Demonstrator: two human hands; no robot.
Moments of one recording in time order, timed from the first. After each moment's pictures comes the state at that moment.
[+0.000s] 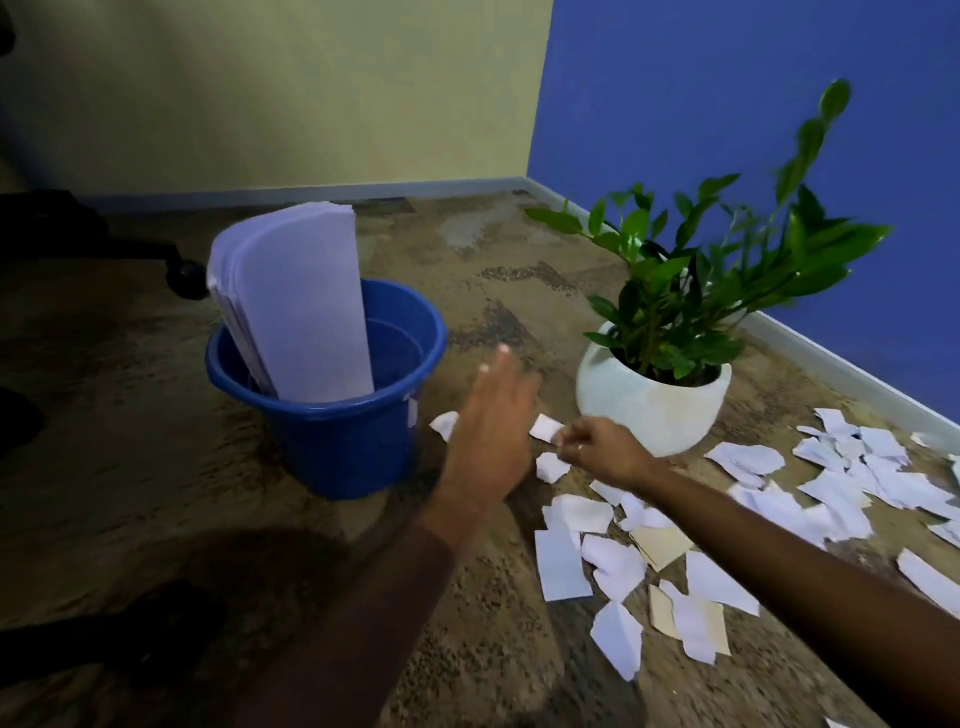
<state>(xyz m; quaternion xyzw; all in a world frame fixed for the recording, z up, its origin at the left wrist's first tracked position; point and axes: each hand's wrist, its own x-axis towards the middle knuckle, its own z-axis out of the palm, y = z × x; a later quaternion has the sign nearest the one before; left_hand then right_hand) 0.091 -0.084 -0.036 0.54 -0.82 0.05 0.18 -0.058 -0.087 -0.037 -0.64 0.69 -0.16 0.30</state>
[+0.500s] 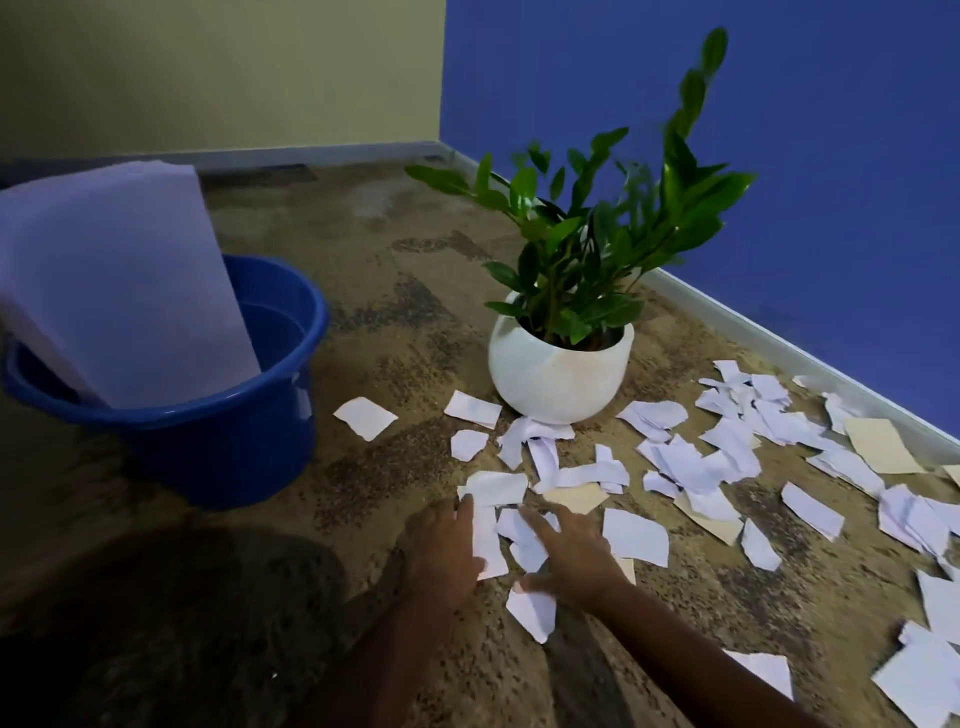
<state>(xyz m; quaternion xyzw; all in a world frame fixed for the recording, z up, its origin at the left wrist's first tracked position) 0.037 -0.038 -0.147 0.58 -0.78 -0.21 -0.06 -0.121 -0.009 -0.164 -0.64 0.73 0.08 0.22</state>
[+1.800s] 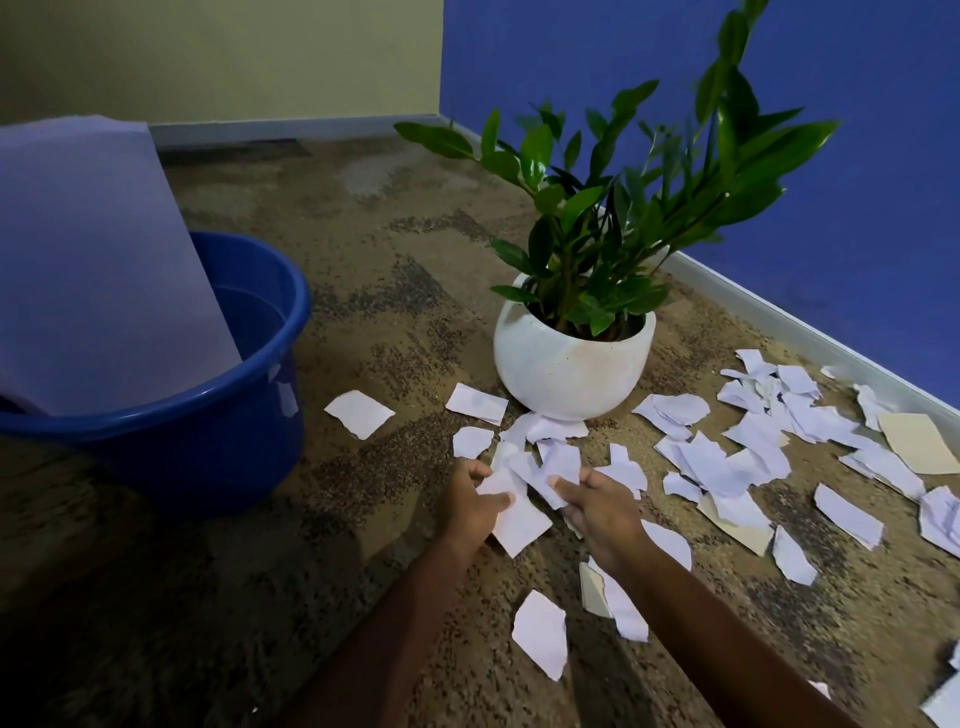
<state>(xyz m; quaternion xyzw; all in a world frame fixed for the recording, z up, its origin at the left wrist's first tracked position) 0.004 -0.084 -0.144 0.63 -0.49 -0.55 0.26 -0.128 -0.054 -0.141 -0.19 0.69 -0.48 0.50</state>
